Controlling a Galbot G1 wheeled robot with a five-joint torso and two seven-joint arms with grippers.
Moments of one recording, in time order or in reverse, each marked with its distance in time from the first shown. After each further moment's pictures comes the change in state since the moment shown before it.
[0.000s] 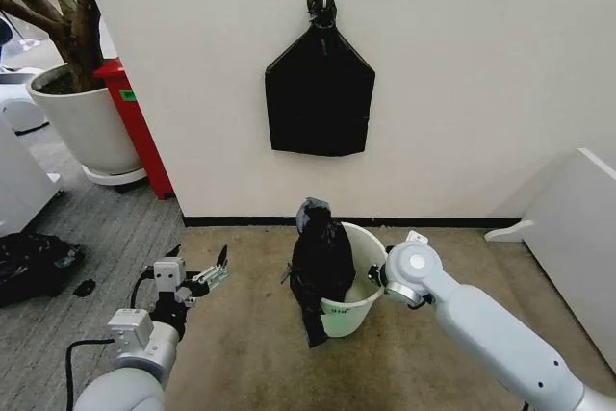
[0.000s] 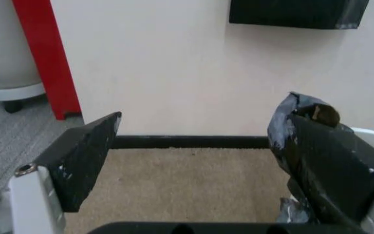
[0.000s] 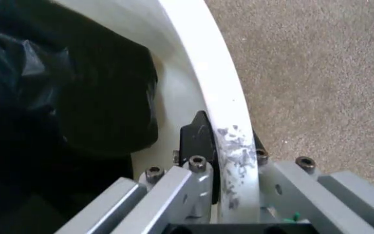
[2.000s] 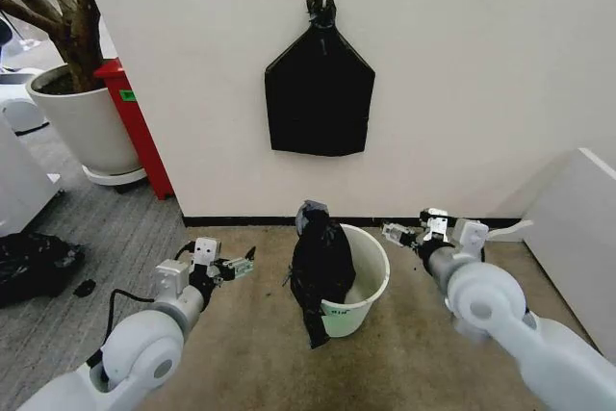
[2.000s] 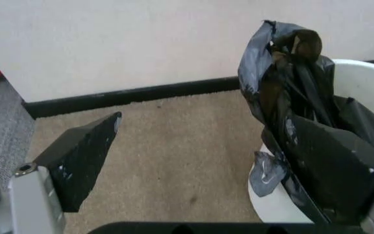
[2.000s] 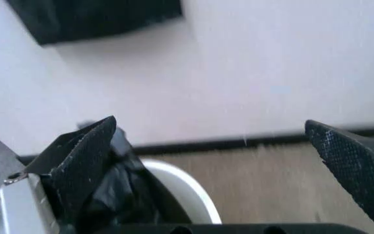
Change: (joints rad) left arm -0.431 0.175 0.235 0.149 -0.335 0.307 -0.032; right arm -0.341 -0.225 0.278 0.363 -0.814 0.071 -0.729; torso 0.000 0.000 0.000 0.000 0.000
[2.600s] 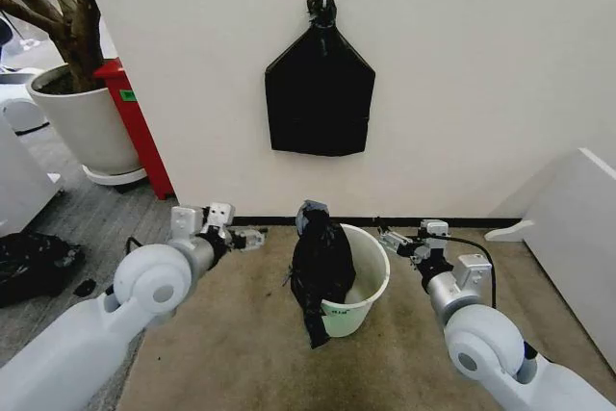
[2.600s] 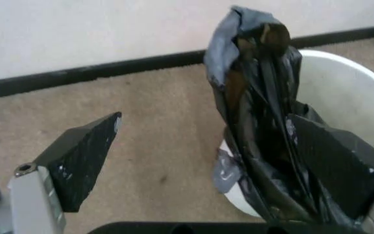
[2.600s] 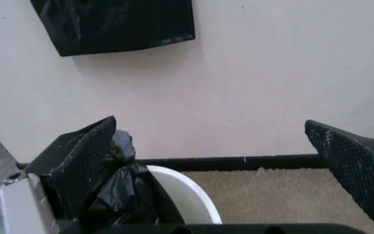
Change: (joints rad) left arm -0.405 -0.013 0.190 0.047 -0.444 0.291 -0.242; right arm -0.158 0.061 0.044 0.025 -0.225 0.094 -0.077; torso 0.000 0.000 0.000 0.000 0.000
